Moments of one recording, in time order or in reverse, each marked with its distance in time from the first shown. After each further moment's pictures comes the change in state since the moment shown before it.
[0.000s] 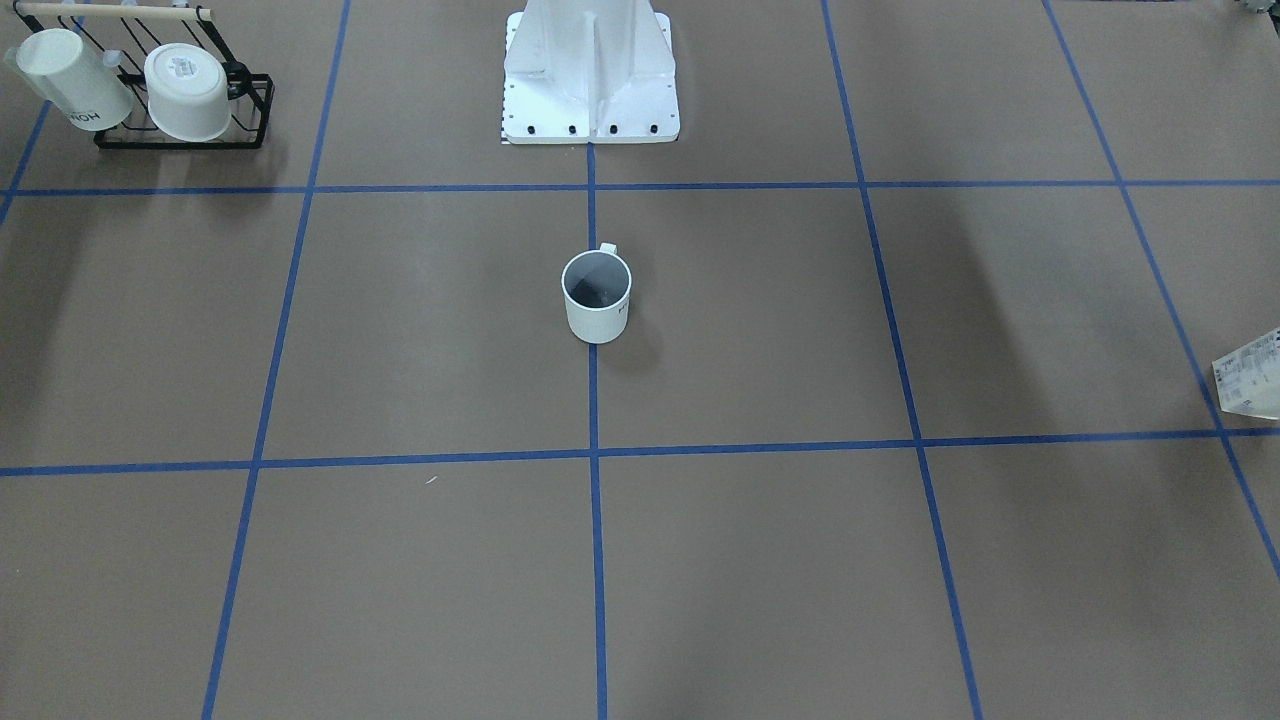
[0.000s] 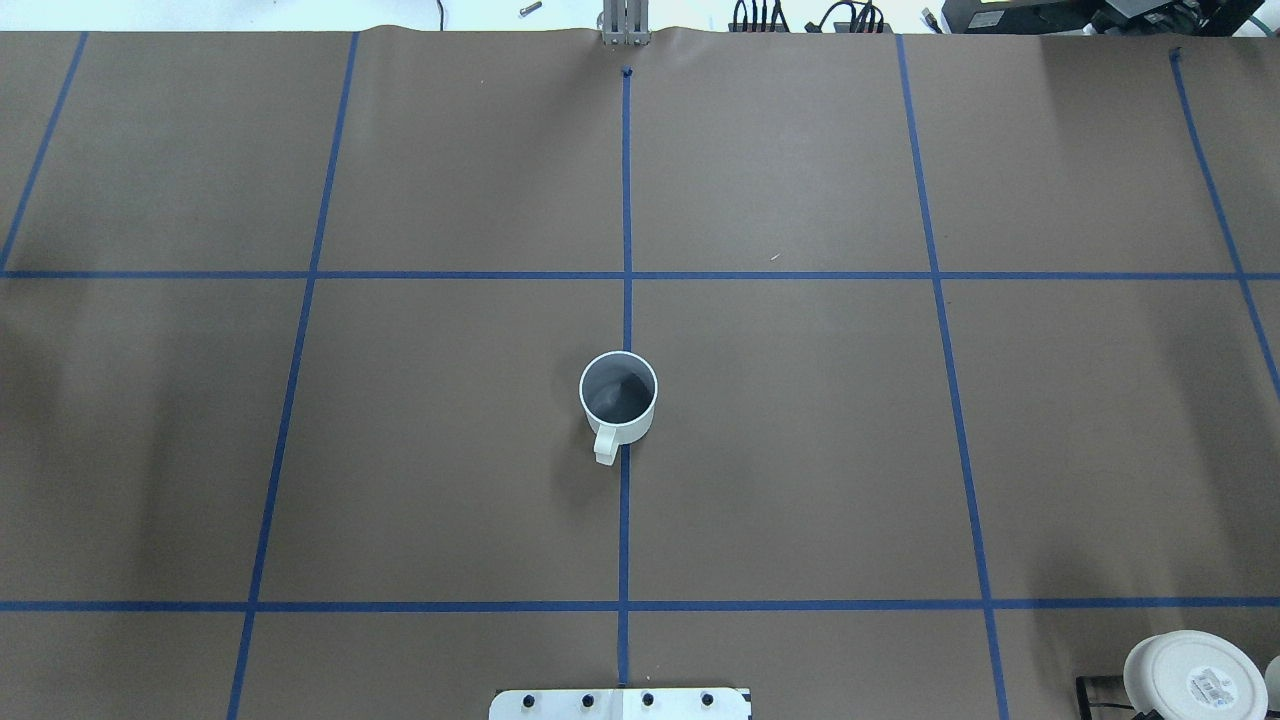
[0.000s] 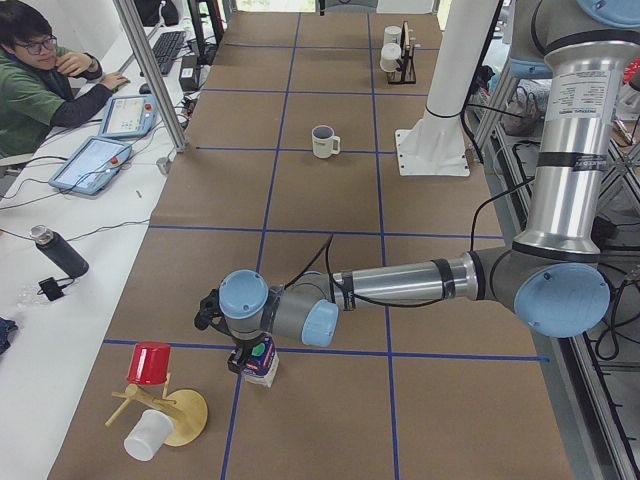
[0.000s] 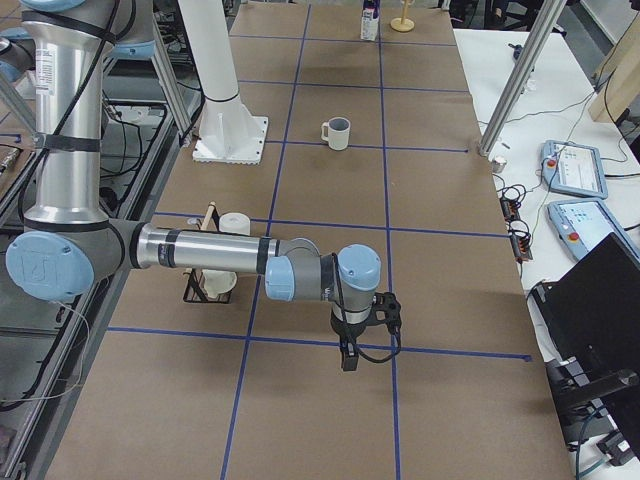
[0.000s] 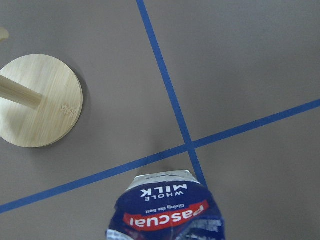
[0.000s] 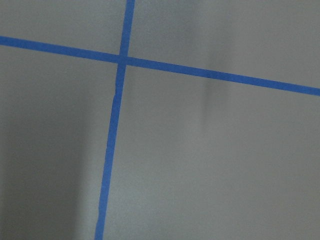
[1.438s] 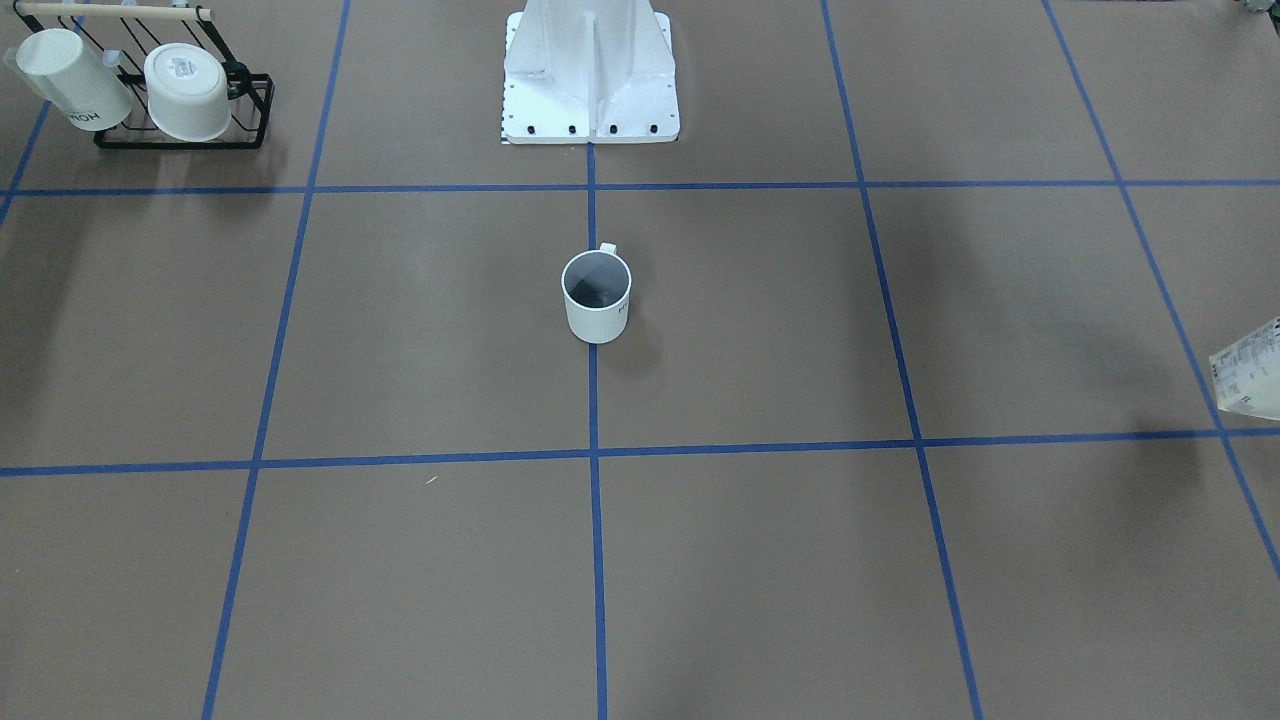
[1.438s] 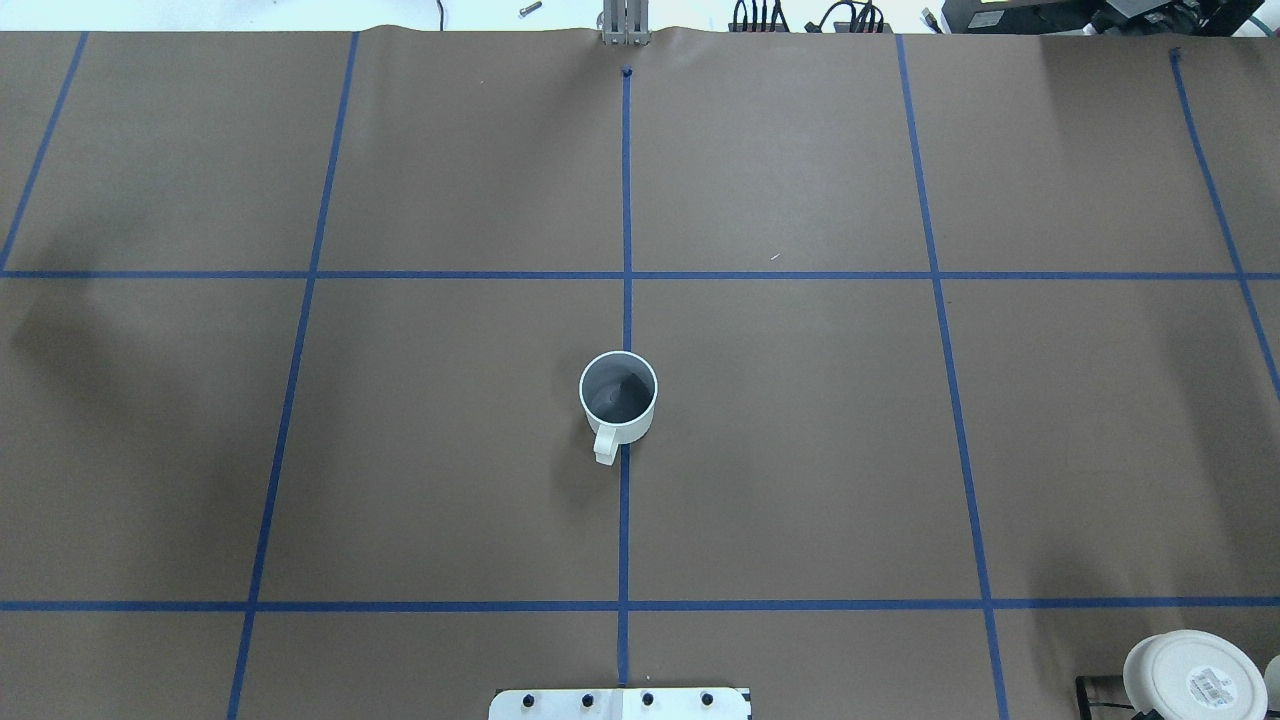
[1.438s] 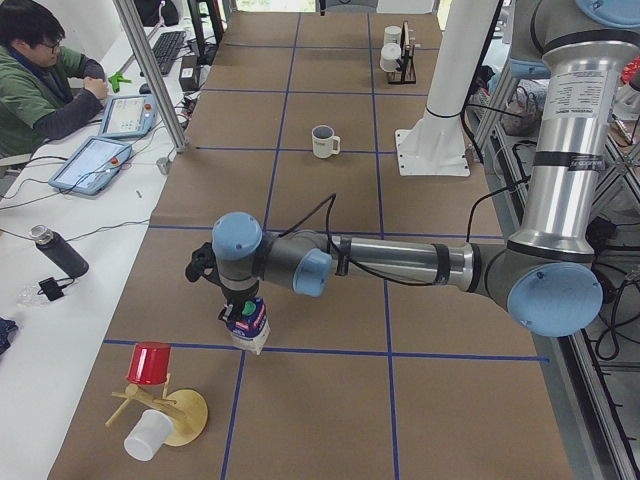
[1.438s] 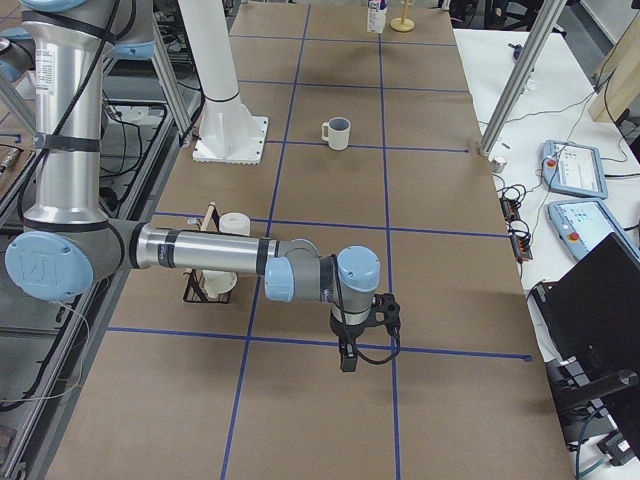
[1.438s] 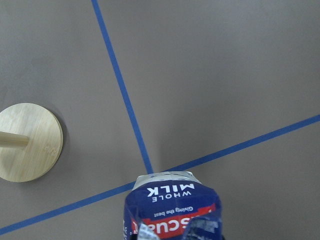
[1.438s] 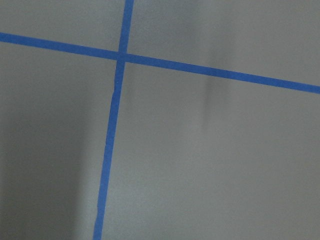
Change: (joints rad) left arm 0.014 -0.018 -0.335 0.259 0.028 -0.122; right arm 0.000 -0.002 -0.001 -0.001 0.000 -0.006
